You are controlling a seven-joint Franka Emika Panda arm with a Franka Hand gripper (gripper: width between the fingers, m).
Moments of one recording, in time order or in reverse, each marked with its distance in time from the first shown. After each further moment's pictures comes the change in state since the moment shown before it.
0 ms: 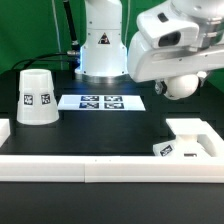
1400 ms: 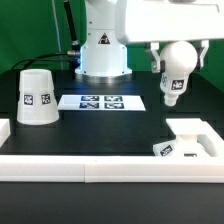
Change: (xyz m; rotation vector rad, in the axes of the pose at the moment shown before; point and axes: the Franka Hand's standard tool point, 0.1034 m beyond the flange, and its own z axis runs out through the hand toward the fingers) arm 0.018 0.023 -0.062 -0.143 0.646 -0.108
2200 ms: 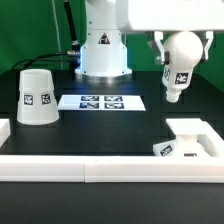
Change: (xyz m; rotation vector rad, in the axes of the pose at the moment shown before) arm 0.029 0.014 -0.014 -0.010 0.032 -0.065
